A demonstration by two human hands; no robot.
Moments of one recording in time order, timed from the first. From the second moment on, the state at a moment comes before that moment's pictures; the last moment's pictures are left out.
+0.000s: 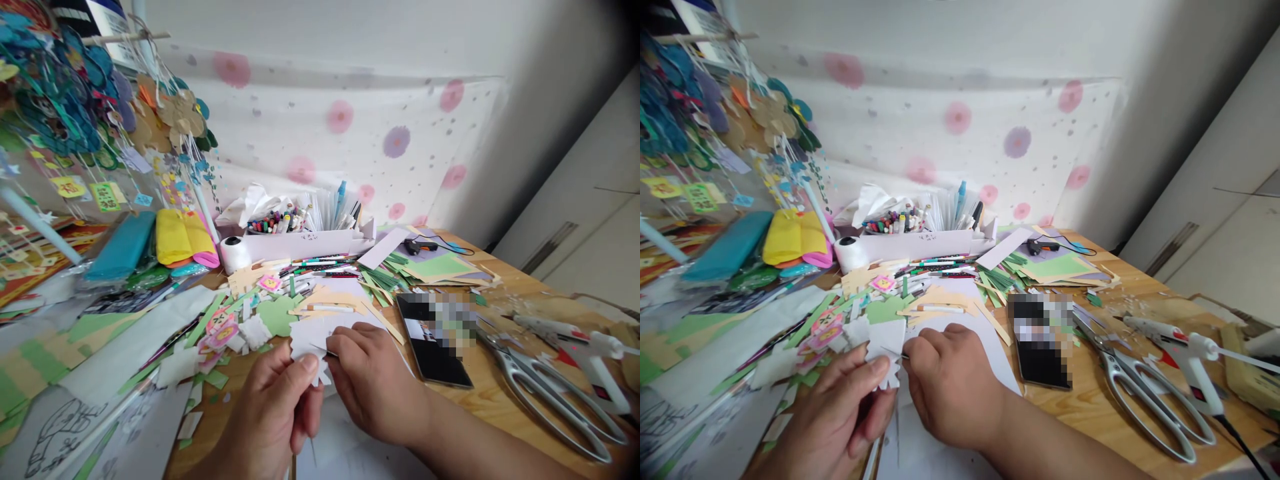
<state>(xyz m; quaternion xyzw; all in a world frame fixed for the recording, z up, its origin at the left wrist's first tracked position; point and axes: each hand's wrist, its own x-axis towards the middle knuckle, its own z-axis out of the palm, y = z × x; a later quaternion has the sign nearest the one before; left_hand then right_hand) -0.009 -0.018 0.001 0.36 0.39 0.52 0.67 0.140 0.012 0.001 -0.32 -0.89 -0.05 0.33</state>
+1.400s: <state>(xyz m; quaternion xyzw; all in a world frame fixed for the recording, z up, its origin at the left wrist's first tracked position) -0.004 -0.008 0.004 0.23 0.43 0.62 0.61 0.132 0.014 -0.009 -0.32 -0.85 -0.11 0.40</state>
